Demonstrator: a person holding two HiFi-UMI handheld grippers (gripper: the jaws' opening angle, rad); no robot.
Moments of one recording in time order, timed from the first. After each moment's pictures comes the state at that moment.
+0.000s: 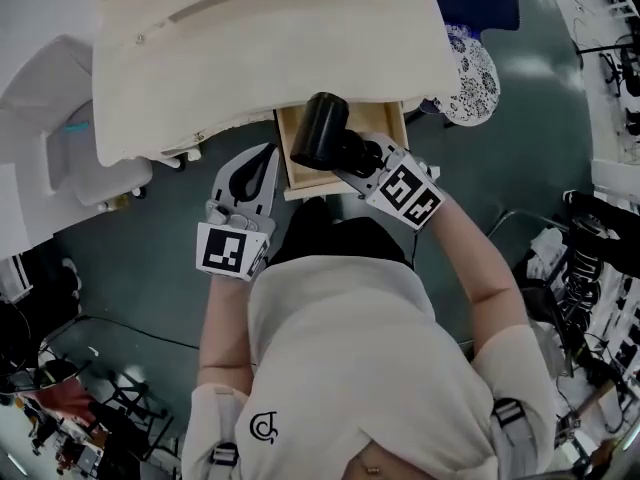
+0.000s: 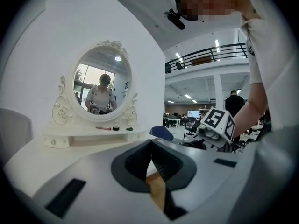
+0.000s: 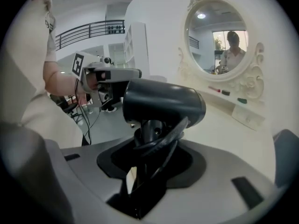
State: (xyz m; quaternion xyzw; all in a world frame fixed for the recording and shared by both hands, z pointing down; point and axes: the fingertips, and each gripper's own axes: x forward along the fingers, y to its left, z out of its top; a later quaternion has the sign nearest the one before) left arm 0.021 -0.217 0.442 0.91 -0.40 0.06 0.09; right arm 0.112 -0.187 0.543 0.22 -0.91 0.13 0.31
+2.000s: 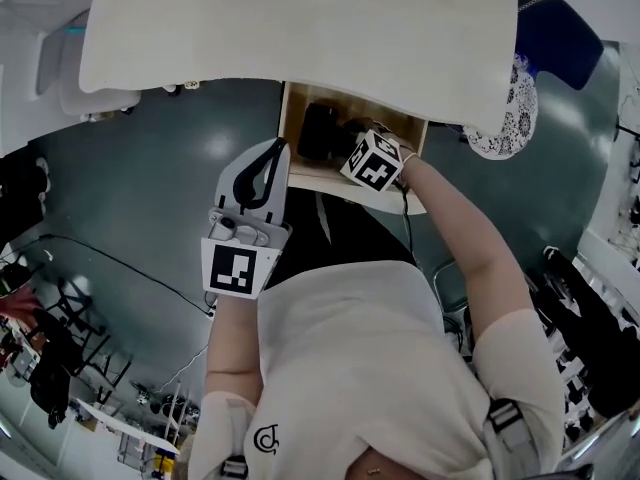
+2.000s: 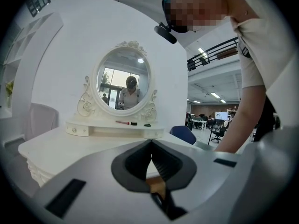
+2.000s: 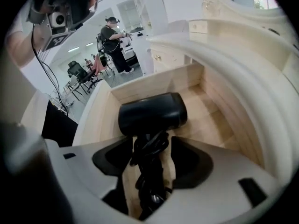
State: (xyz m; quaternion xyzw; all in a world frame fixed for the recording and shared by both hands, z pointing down) left arm 0.034 -0.236 0.468 0.82 -0.55 0.04 0.12; right arm 0.130 -0.198 0.757 0.03 -0.83 0.16 0.53
